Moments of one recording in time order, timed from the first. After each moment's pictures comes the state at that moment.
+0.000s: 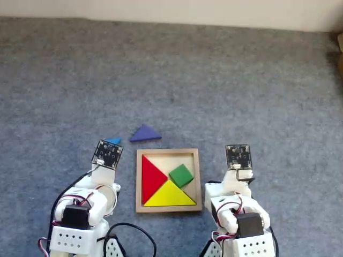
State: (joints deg) left arm 0.5 -101.2 94.0 75.5 -4.9; right arm -15.0 -104.3 95.9 71.5 -3.1
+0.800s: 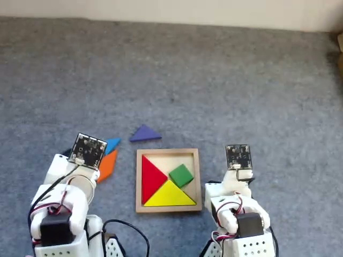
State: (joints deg) left arm -13.7 -98.2 74.0 72.4 -24.0; right arm -15.0 -104.3 95.9 71.5 -3.1
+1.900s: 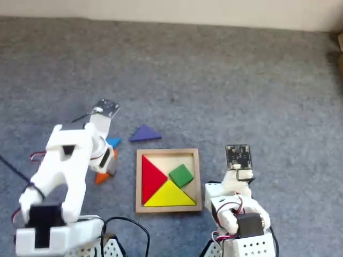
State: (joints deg) left arm -10.4 -8.5 46.2 60.8 -19.2; right arm -15.0 -104.3 95.9 71.5 -2.9
